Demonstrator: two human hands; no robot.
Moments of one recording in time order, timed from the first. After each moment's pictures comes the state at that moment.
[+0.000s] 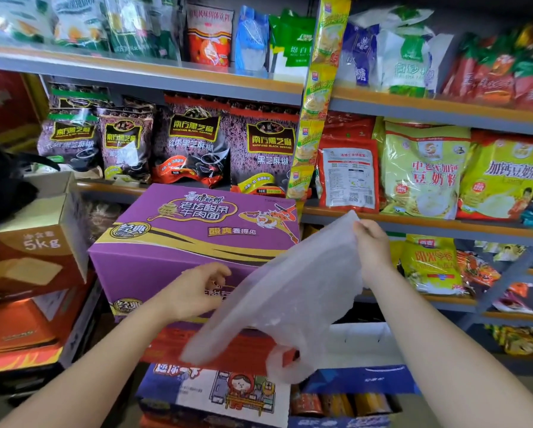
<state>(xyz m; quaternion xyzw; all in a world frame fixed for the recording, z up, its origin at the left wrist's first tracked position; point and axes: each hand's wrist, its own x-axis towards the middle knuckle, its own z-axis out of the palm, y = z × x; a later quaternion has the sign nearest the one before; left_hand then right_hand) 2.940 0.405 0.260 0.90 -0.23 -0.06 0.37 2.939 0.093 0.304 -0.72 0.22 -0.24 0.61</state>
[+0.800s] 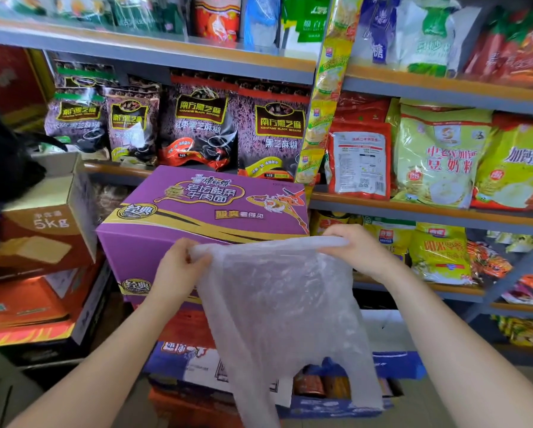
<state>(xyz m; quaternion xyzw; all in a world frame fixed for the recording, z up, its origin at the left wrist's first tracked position) 2.926 0.408 0.254 0.84 0.02 0.07 0.53 2.908 0.121 0.320 -0.93 -0.04 0.00 0.37</state>
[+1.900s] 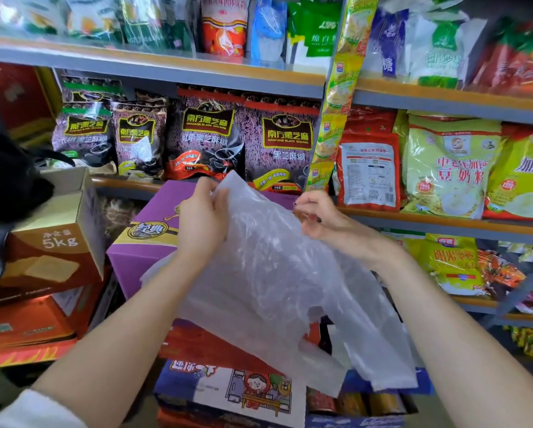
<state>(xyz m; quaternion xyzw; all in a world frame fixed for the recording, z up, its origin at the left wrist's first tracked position) 2.979 0.390 0.342 0.84 -0.05 0.28 0.46 2.918 0.186 0.388 -0.87 -0.11 0.11 0.46</state>
